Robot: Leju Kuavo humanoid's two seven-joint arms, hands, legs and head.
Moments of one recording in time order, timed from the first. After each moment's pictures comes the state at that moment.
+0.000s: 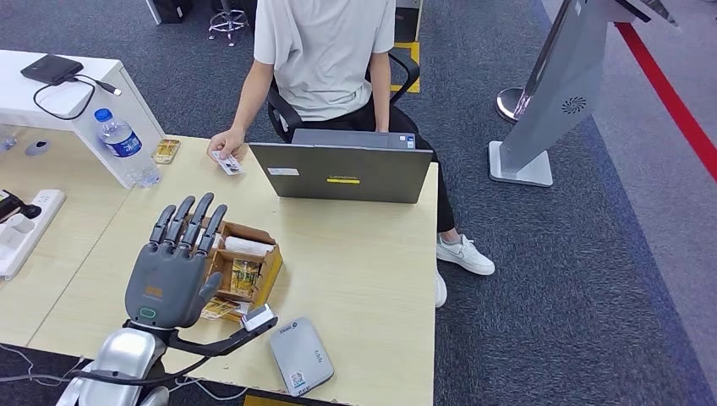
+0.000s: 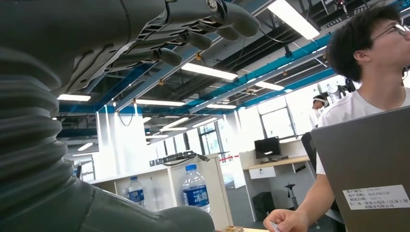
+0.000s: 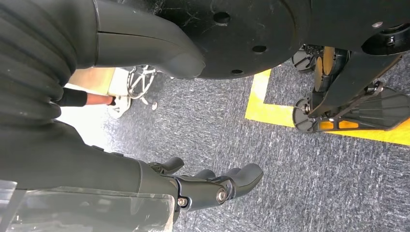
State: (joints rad) left arm -0.15 0.20 -0.52 -1.70 -1.50 0.09 0.14; right arm -0.07 0.21 -1.21 -0.19 1.18 -0.06 -0.03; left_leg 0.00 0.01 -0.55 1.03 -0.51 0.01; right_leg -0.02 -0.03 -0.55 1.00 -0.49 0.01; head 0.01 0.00
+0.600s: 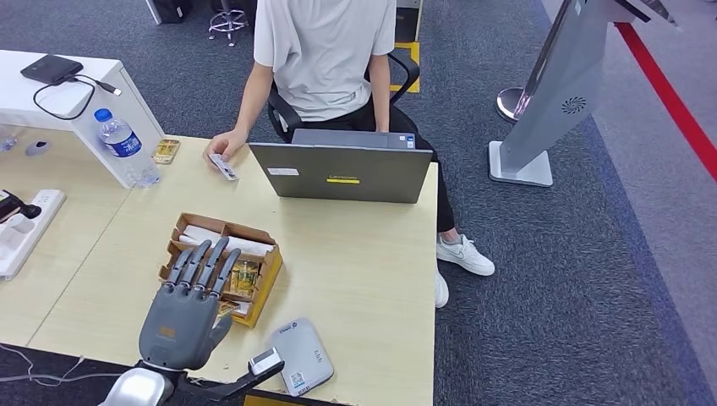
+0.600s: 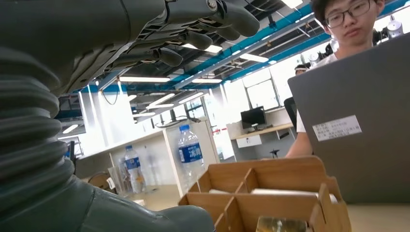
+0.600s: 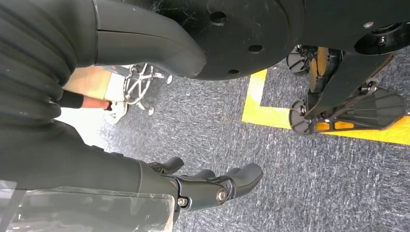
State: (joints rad) left arm 0.03 0.20 -0.52 -1.71 -1.50 0.11 0.11; right arm -0.07 0.20 -1.23 -0.19 1.16 -0.07 -0.04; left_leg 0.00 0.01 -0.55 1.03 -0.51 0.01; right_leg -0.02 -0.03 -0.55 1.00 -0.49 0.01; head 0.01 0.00
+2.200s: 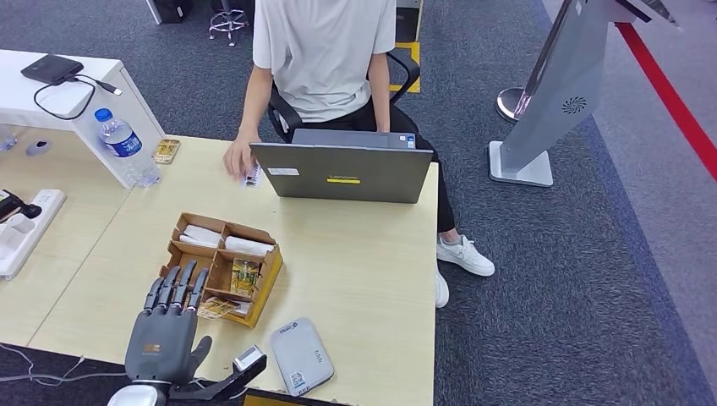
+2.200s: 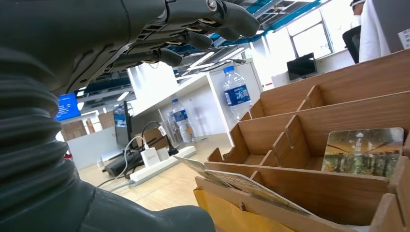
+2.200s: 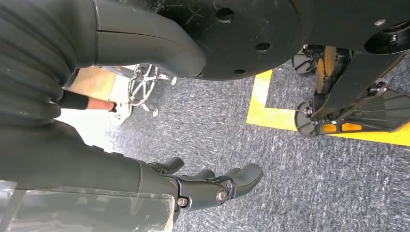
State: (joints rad) left arm 0.11 0.16 -0.41 -1.62 -1.50 0.12 0.24; right arm -0.07 0.20 -1.25 -0.19 1.19 -0.05 -0.02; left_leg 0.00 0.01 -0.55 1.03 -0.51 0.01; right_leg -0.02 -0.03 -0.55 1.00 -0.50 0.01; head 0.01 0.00
